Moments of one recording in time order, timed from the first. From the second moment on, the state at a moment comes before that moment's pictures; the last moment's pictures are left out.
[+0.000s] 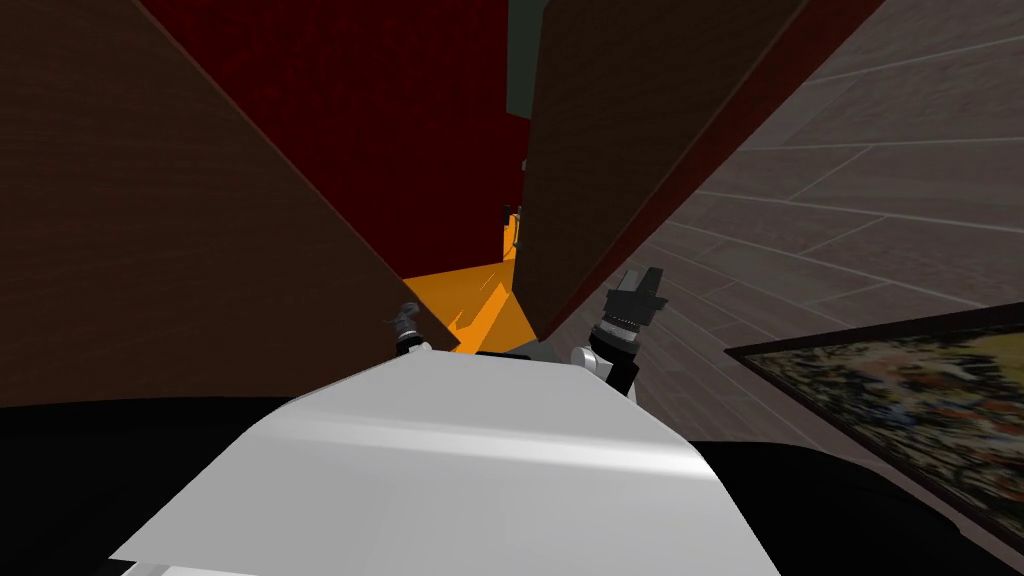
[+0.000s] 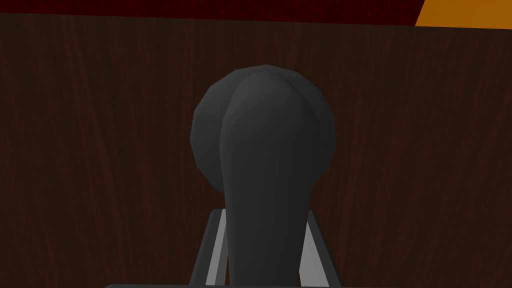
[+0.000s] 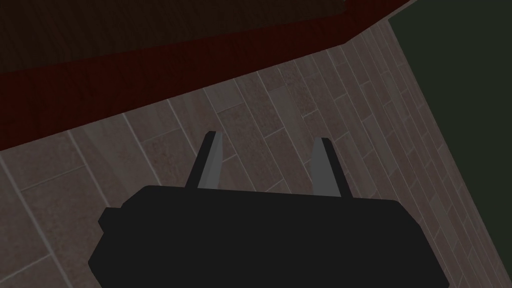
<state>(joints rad) -0.06 0.27 0.38 -0.52 0.53 -0.87 -0.09</state>
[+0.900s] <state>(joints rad) 0.00 0.25 0.50 -0.59 0.62 -0.85 -0.19</state>
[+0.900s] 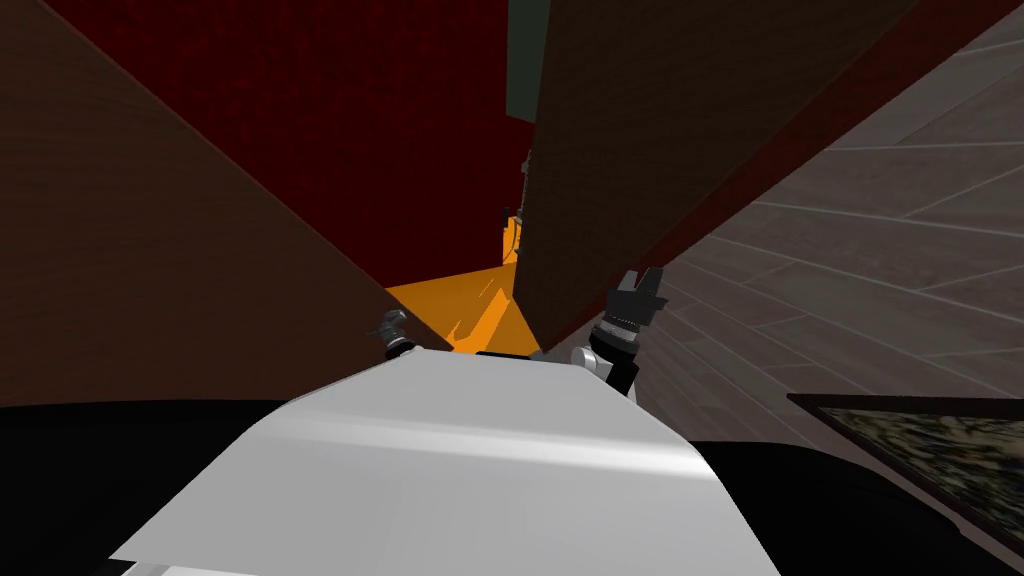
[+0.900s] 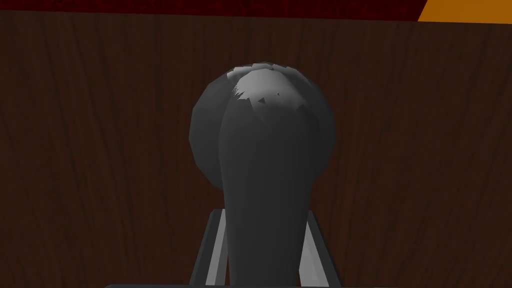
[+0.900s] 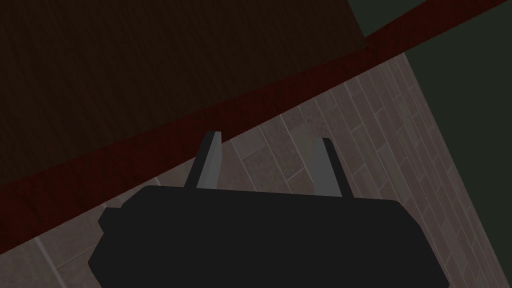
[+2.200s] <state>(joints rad) 0.03 0.25 0.62 -0.60 0.73 -0.86 -0.27</state>
